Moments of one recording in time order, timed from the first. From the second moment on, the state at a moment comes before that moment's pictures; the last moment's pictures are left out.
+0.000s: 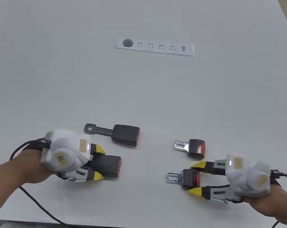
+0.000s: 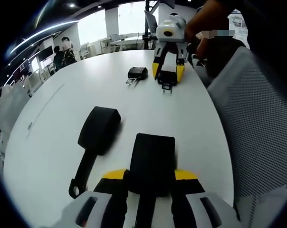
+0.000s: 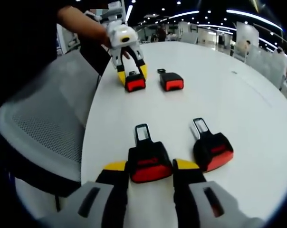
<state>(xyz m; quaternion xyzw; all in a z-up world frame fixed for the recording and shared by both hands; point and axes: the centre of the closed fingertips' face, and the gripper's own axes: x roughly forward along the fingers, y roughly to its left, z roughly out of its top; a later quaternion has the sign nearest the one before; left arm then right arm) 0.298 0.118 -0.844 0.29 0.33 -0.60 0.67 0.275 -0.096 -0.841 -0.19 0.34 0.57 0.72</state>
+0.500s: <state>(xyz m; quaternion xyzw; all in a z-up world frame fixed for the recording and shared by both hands) 0.298 0.117 -0.843 0.28 0.32 -0.61 0.67 0.279 -0.086 -0.841 -0.17 0.34 0.56 0.74</state>
